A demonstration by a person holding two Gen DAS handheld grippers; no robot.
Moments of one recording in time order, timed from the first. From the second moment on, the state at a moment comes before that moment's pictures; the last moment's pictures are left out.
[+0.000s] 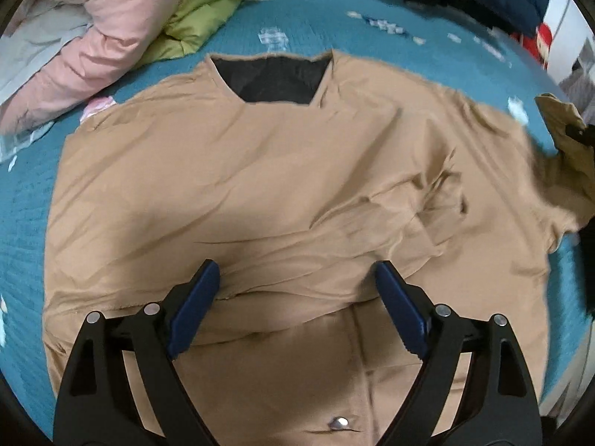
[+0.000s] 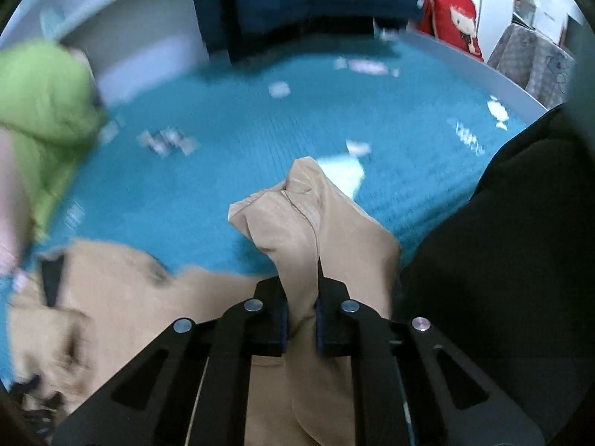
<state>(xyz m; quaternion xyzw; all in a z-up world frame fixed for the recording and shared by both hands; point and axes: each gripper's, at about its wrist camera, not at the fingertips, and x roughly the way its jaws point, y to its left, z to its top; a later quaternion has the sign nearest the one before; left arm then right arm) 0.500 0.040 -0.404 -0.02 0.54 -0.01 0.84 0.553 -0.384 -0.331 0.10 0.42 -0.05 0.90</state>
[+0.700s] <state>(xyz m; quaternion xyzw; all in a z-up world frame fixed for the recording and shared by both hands) 0.425 0.195 -0.359 -0.12 0.49 0.10 0.86 0.465 -0.086 -0.274 0.12 0.33 0.29 0.89</state>
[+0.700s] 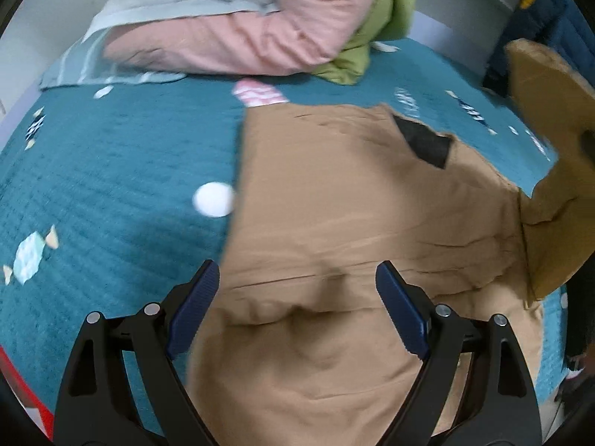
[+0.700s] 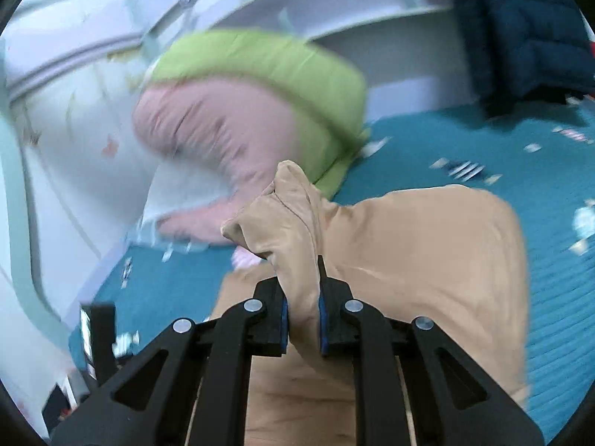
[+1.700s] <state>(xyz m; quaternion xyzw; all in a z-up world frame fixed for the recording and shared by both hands) 0.470 0.136 -0.335 -0.12 0.48 0.02 0.87 0.462 -0.153 -0.343 0.10 0.45 0.15 0.88</state>
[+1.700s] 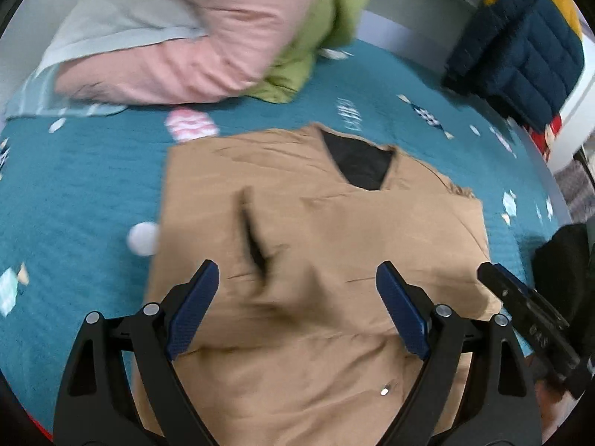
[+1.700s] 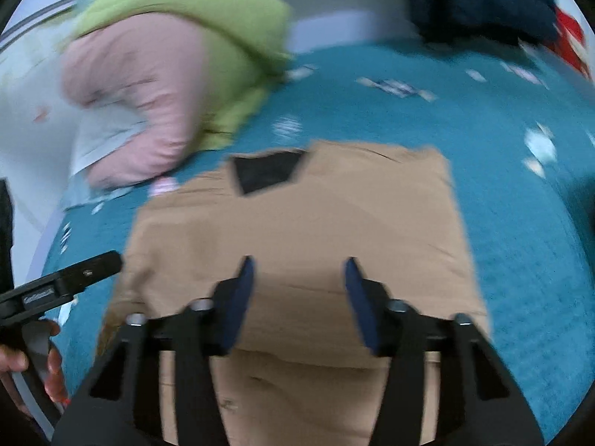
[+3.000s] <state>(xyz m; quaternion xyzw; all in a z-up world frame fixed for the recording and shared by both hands) 0.616 0.276 -0.431 -0.14 0.62 0.08 0.76 0.653 -0.244 -0.400 0.14 0.60 0.07 0.79</state>
